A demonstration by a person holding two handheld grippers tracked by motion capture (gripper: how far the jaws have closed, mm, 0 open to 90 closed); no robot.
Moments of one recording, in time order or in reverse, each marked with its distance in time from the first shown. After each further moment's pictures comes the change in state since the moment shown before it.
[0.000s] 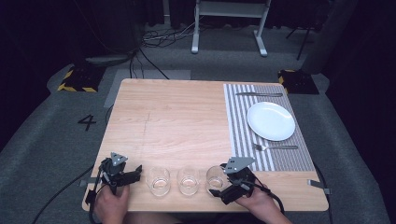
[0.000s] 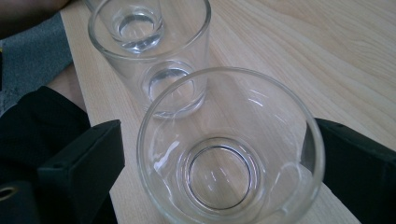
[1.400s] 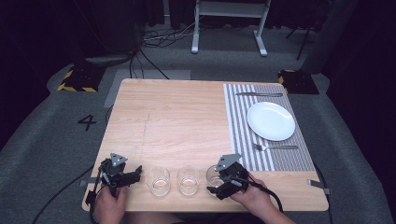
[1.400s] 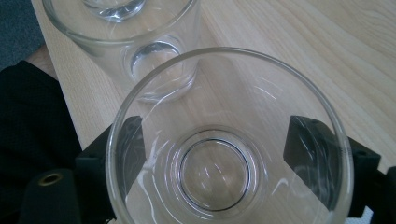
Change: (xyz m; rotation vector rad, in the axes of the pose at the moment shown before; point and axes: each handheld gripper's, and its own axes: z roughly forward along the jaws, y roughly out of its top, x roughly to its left) left arm 0.000 -0.001 -0.001 0.003 -0.003 0.003; right arm -0.002 0.016 0.013 0.172 -0.033 -0.021
